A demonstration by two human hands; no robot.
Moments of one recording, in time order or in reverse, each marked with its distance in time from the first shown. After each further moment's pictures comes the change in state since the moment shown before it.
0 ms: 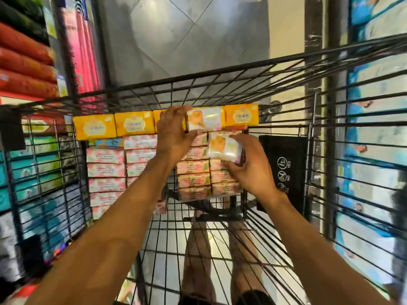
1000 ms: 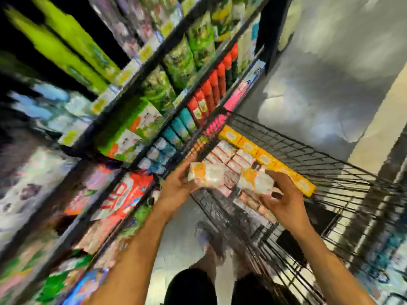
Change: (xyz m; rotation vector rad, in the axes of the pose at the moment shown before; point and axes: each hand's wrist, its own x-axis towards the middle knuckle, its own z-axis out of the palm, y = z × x) left_hand -0.389 0.038 -0.229 -1.079 0.510 -0.369; right_hand -0.112 -0.234 -0.096 0.233 -0.391 -0.461
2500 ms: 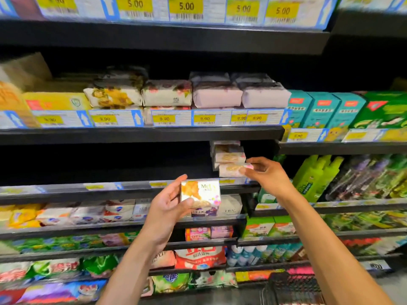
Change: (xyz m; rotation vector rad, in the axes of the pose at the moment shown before) left_hand -0.281 0.083 -0.318 -0.524 0.806 0.431; right_hand 0.082 -0.460 0.381 -0.108 -0.712 -0.423
